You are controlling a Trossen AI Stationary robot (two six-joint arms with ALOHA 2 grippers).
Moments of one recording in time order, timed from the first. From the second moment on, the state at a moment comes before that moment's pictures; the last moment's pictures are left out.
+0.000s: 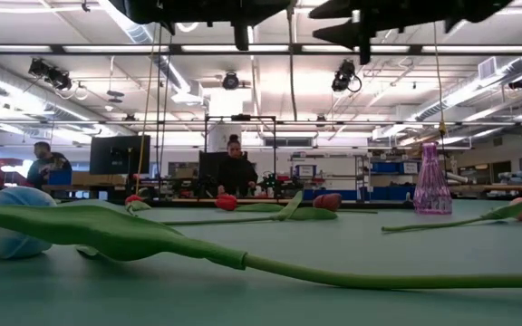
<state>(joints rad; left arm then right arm) 0.34 1.47 1.14 0.47 0.28 -0.19 -0.26 1.12 0.77 0.35 0.02 0.30</state>
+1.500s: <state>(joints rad) 0.29 1.49 1.14 0.38 0.29 -0.16 -0.29 1.23 0.95 0.34 -0.08 0.18</state>
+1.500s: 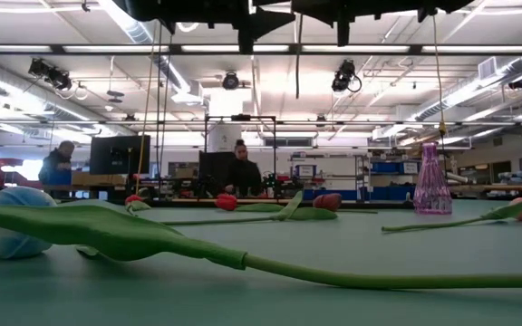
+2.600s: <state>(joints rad) 0.29 1.56 1.14 0.48 0.30 -0.16 -0.31 1.21 0.95 0.36 -0.18 0.29</state>
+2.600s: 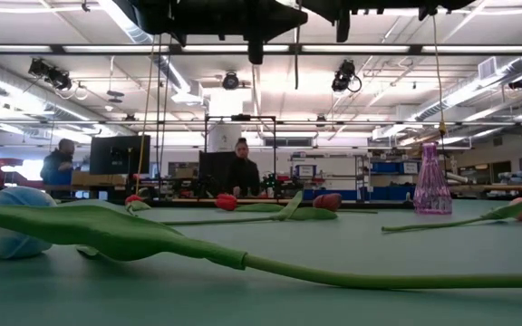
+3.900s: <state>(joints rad) 0.41 1.13 1.14 0.03 0.33 -0.02 -0.38 0.87 1.09 -0.23 0.19 -0.02</state>
